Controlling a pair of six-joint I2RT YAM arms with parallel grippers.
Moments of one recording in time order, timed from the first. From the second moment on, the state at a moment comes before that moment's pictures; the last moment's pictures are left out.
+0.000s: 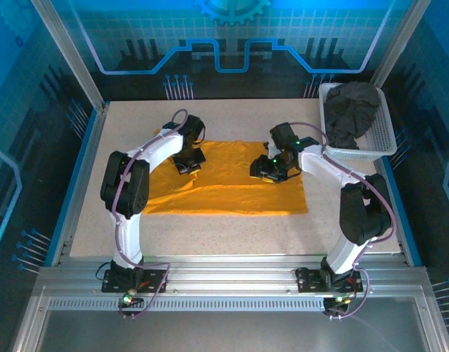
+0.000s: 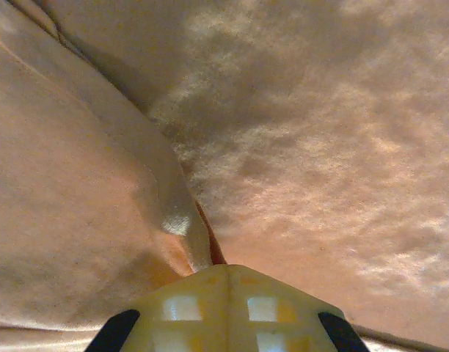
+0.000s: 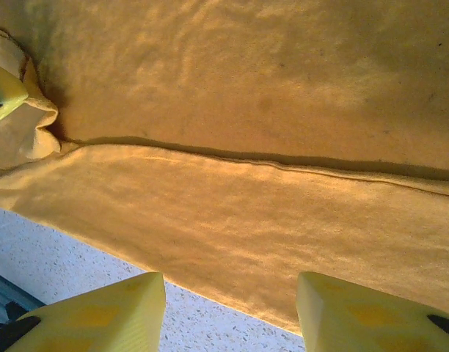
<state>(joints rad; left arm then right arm) -0.32 2.04 1.58 -0.95 0.04 -0.80 0.38 1.70 1.25 -0.75 -0.40 0.52</state>
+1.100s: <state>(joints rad) 0.43 1.51 0.86 -0.76 0.25 -0.98 0.29 1.69 1.04 -0.77 -0.23 0.59</state>
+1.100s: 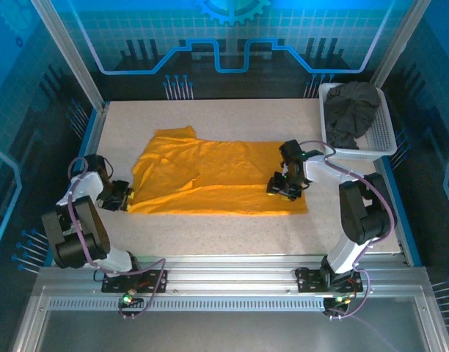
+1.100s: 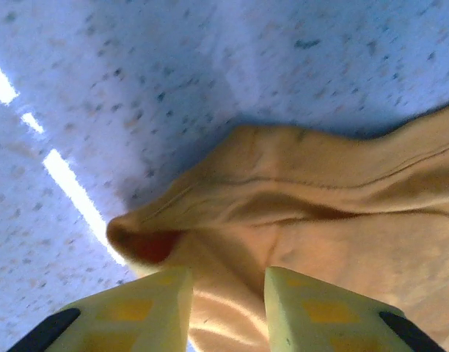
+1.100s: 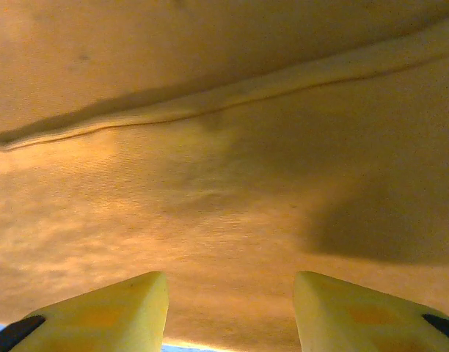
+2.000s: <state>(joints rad) 0.57 1.51 0.73 -0.66 0.30 -1.03 0.39 1.87 1.18 -1.05 -0.02 0.53</state>
